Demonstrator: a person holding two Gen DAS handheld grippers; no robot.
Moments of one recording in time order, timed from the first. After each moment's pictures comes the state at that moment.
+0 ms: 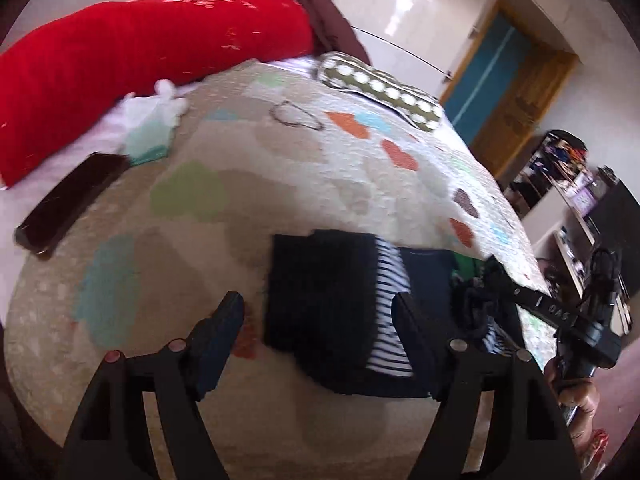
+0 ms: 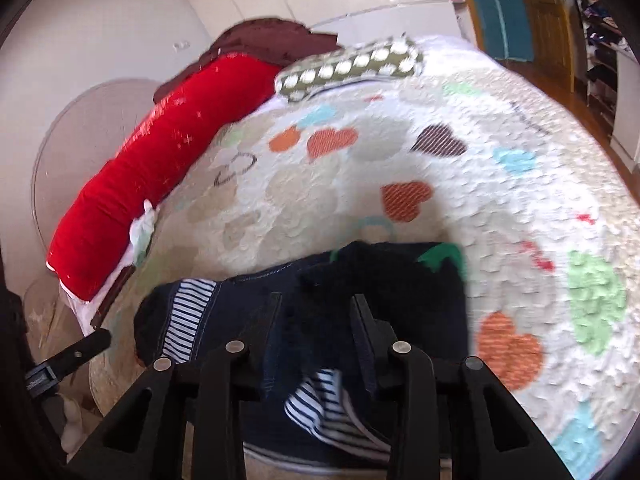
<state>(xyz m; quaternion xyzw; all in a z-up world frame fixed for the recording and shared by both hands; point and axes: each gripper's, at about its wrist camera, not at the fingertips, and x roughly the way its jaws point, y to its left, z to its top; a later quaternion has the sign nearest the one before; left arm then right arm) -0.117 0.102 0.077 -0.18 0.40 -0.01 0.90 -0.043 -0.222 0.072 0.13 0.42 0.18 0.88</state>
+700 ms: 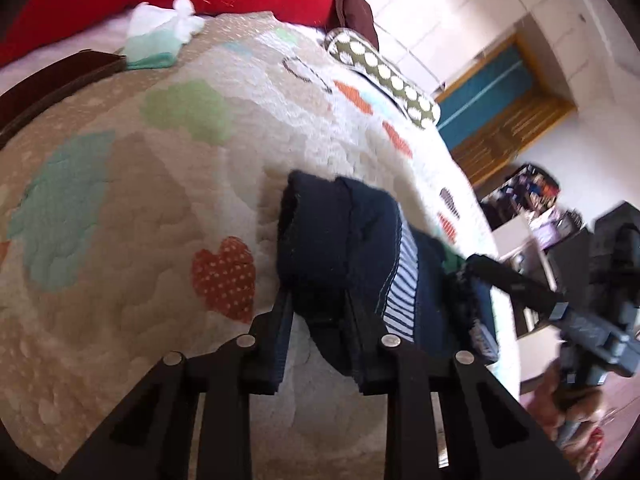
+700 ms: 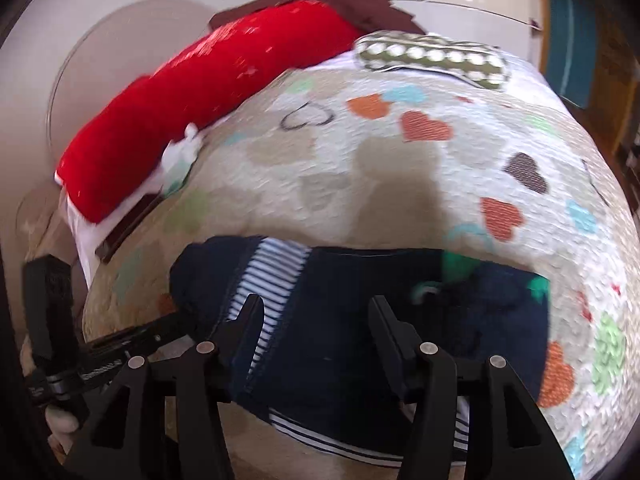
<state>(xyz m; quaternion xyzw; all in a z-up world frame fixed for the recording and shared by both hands) -0.125 0.120 0.019 -0.31 0.41 -0.08 0.85 -0.050 -0.110 0.094 -0.02 0.46 0.24 0.86</state>
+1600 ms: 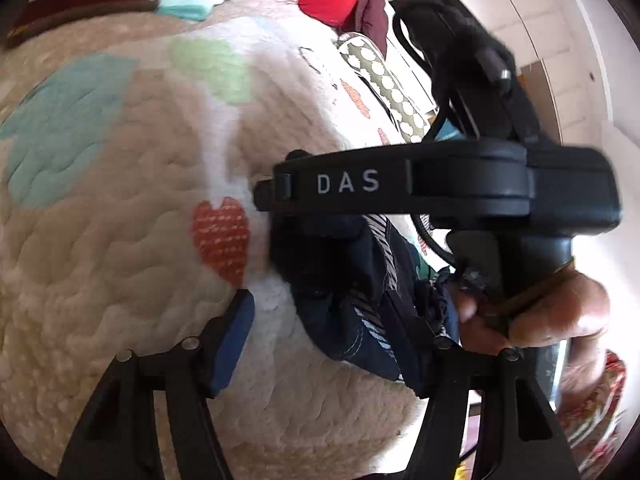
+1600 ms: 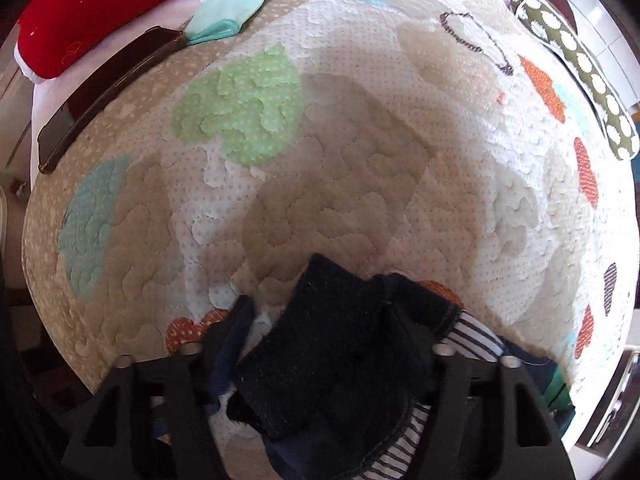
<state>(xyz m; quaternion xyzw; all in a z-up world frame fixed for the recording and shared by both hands) -0.125 0.119 0.007 -0.40 0.40 -0.11 0.82 0.006 0.089 0.015 -0.26 0.60 0.25 0.71</state>
